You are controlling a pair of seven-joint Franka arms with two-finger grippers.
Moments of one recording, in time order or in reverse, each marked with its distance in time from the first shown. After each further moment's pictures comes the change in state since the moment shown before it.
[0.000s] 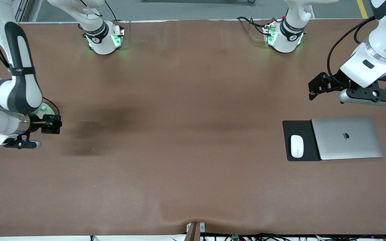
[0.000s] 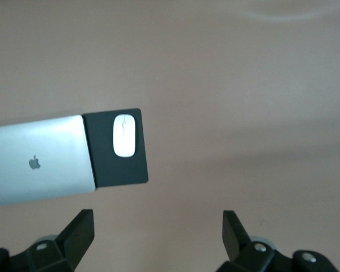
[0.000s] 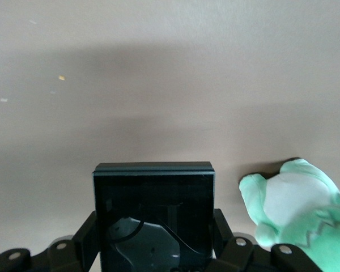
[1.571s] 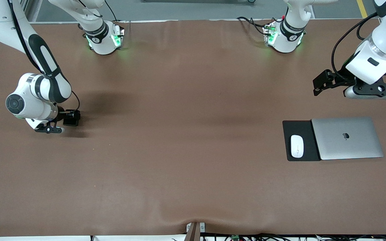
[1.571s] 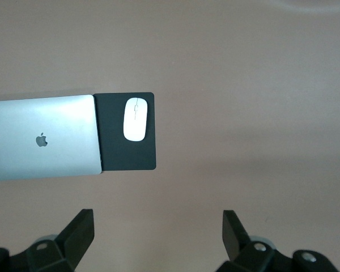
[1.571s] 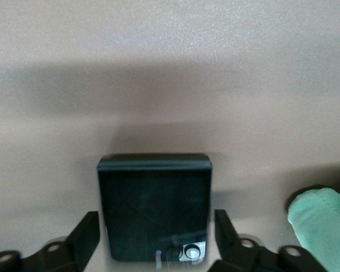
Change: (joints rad) left arm 0.056 -0.070 -0.015 -0.116 0.000 0.031 -0.030; right arm -0.057 0.001 0.007 -0.421 -0.006 0.504 -0.026
